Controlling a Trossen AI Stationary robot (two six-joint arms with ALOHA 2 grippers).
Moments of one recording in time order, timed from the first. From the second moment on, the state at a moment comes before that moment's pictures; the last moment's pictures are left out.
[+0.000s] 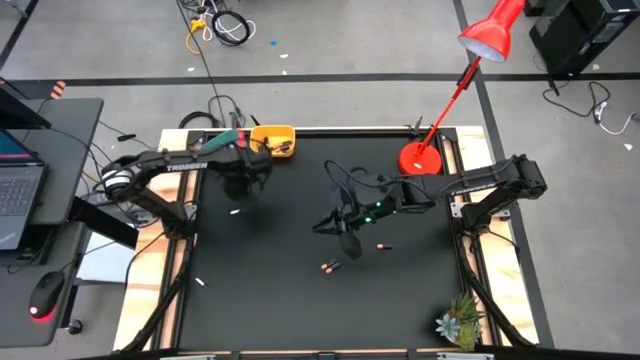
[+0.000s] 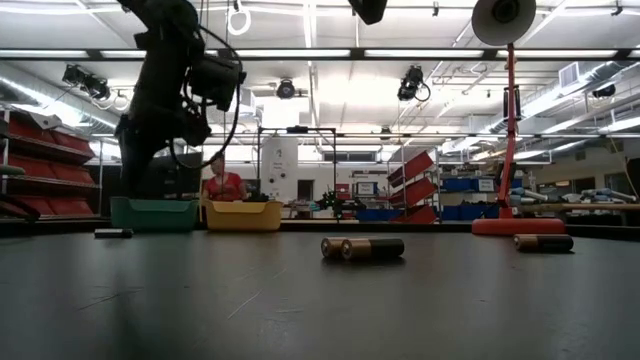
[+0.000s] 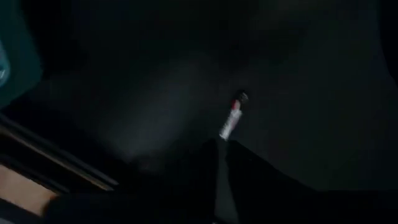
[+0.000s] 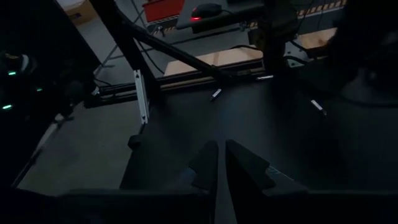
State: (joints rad) left arm 0.43 1.46 0.99 -1.23 -0.04 -0.30; right arm 0.12 1.54 1.34 -0.22 -0.11 0.30
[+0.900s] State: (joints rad) left arm 0.31 1.44 0.74 -0.95 -0.17 -0.27; right arm 0.13 1.54 1.34 -0.22 -0.07 0.37
